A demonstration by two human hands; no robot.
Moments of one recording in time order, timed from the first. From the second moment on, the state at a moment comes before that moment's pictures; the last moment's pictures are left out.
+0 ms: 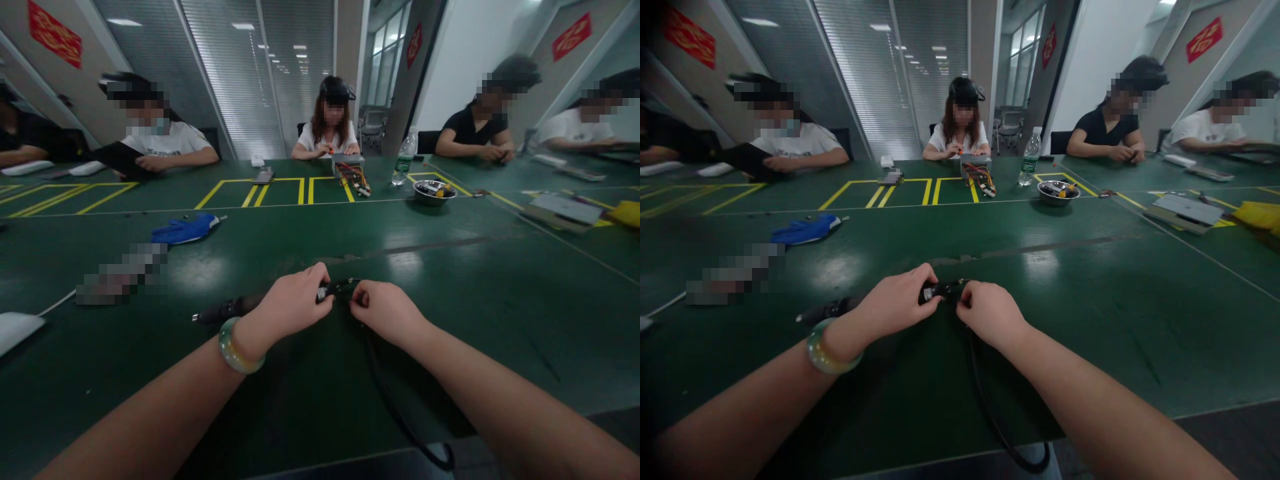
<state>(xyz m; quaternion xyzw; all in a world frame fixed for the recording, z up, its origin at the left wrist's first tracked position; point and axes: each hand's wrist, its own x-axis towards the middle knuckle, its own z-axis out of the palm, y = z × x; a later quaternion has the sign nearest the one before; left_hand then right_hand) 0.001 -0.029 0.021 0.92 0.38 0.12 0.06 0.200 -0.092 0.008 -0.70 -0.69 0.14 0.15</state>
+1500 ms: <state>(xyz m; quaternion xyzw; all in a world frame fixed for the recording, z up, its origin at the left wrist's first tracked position) 0.011 -0.027 0.008 0.94 0.30 0.14 0.02 0.210 -0.078 -0.010 -0.63 -0.69 0.20 0.28</state>
